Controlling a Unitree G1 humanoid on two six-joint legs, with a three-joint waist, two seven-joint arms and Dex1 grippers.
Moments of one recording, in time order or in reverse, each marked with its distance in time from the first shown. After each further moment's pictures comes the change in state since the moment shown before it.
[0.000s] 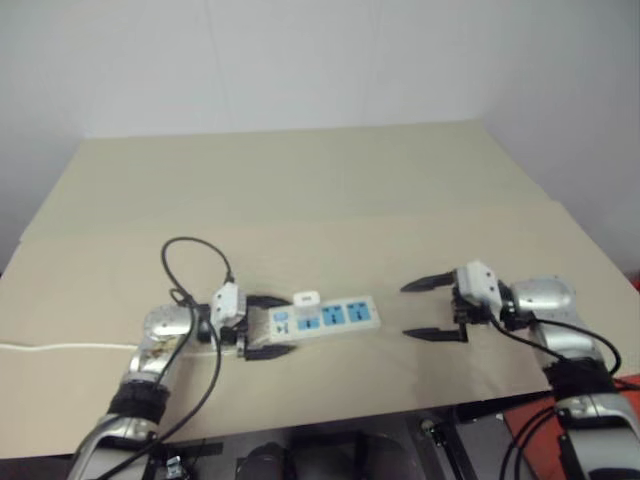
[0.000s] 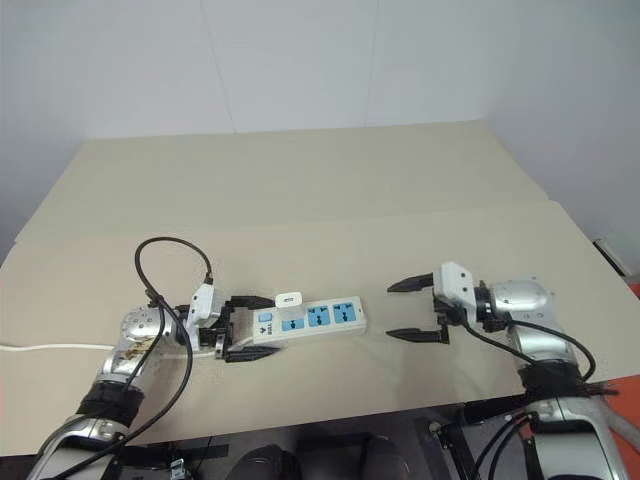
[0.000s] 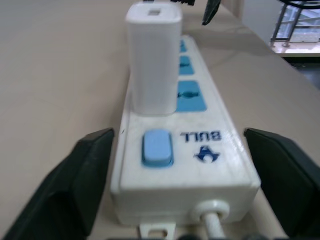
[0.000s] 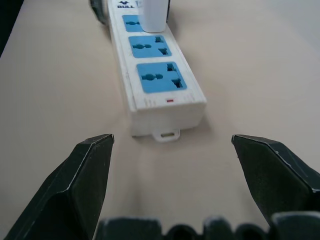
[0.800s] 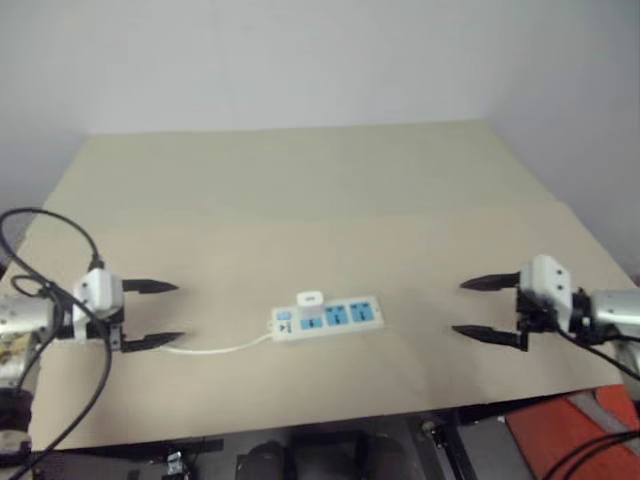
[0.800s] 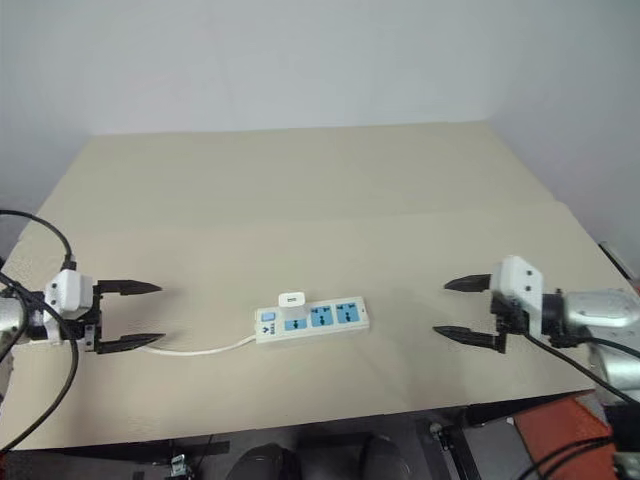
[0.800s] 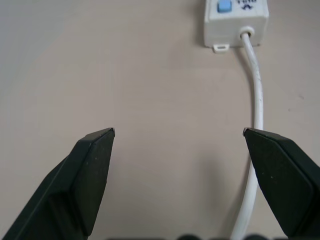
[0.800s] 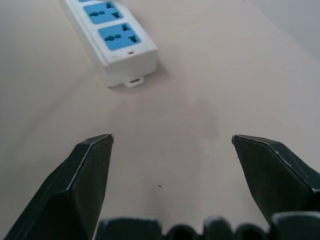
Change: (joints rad) left arm 0.114 0.463 0.312 0.055 -0.065 -0.046 -0.085; right arm 0.309 -0.279 -0.223 -0.379 0.092 0.301 -0.171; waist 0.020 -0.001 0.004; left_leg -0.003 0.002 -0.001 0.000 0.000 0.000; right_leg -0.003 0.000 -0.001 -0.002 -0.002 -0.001
